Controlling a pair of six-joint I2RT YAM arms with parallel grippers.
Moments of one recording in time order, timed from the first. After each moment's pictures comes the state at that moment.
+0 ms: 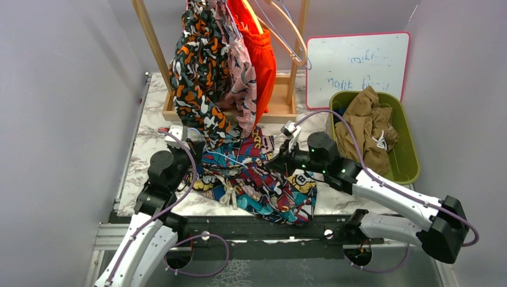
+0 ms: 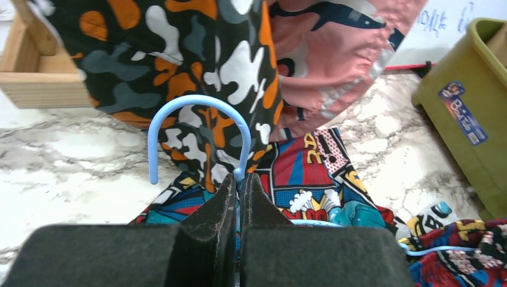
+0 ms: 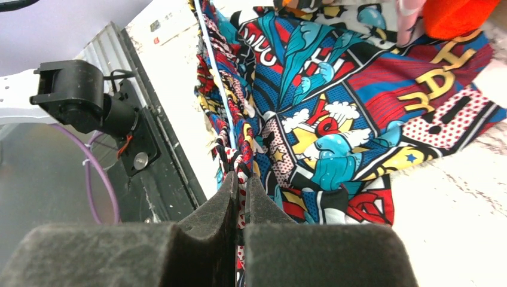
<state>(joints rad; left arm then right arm) -0.33 0.48 0.49 -0.14 0.01 -0.24 0.84 1.09 0.72 0.00 -0.33 0.28</state>
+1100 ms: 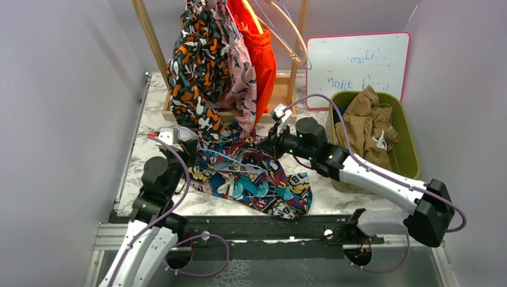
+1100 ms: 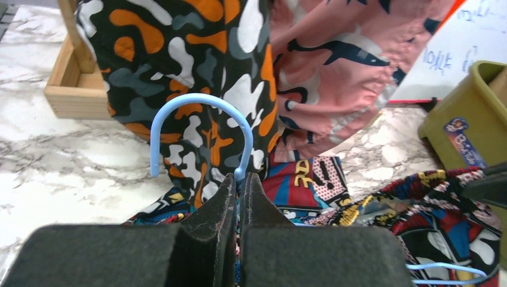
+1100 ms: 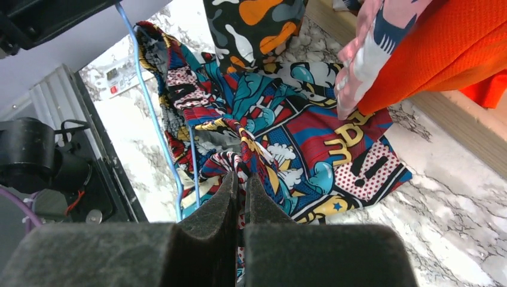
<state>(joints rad) -0.33 0.40 0.50 -0.18 -0.12 -0.26 0.84 1.25 0.91 0.03 -0.16 0.17</state>
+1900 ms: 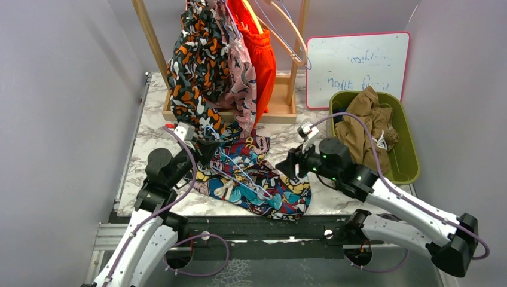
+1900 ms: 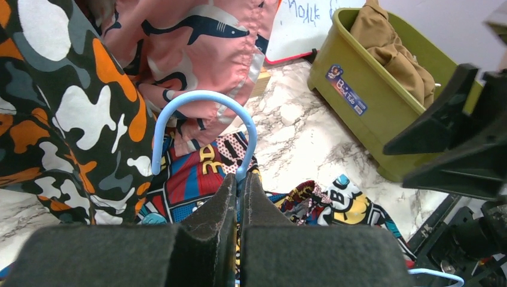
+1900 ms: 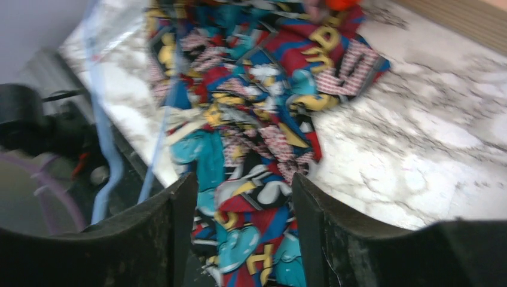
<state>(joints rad) -0.33 0.50 0.51 -0.05 0.32 -0.30 0.84 0.93 0.70 -0.20 -0.03 0.30</state>
